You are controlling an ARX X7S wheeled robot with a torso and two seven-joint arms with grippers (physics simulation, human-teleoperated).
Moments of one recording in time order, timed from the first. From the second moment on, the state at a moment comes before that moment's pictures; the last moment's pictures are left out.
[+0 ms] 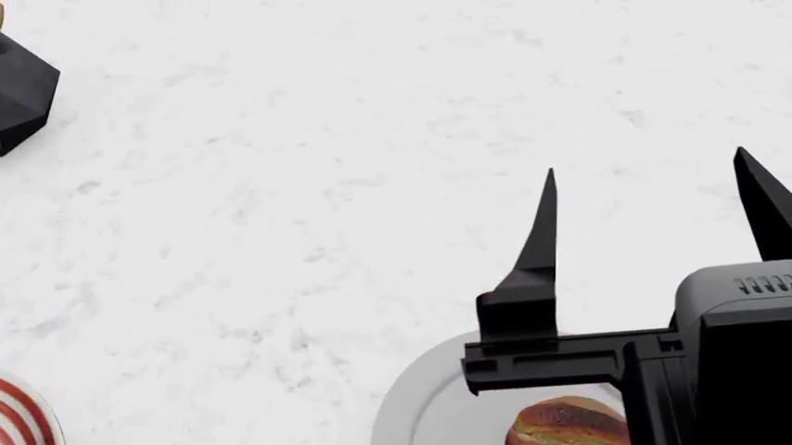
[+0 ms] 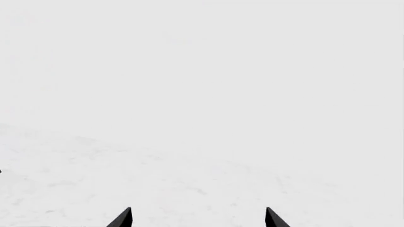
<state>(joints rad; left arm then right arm) -0.88 -0.75 -0.09 0.94 -1.89 -1.13 -1.46 0.62 0.69 0.08 -1.00 1.23 1.07 0.84</state>
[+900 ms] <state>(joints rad) -1.18 -0.85 0.09 0.61 -2.03 -1.22 -1.28 1.51 0.86 -0.43 -0.41 1.31 1.45 0.32</state>
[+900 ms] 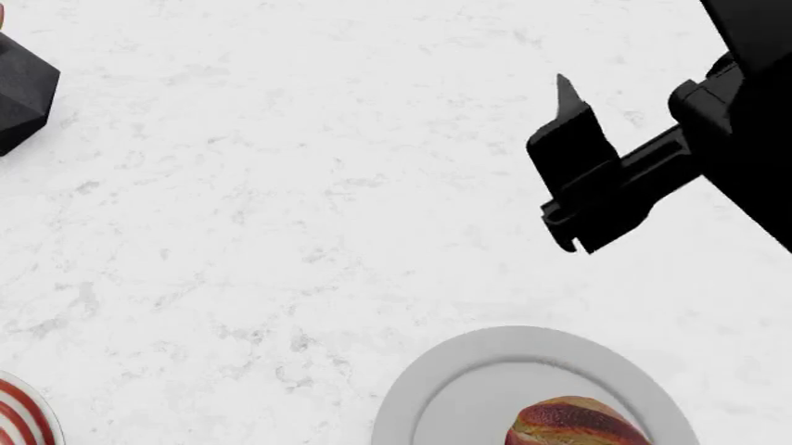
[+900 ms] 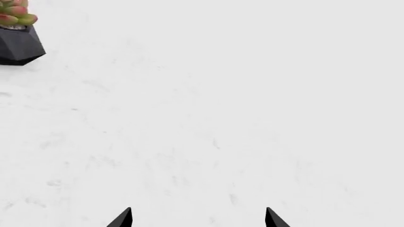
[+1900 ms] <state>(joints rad) -1.25 -0.87 0.18 0.55 -2.08 -1.21 -1.24 2.16 0.96 -1.33 -0.43 1.04 1.43 -0.72</state>
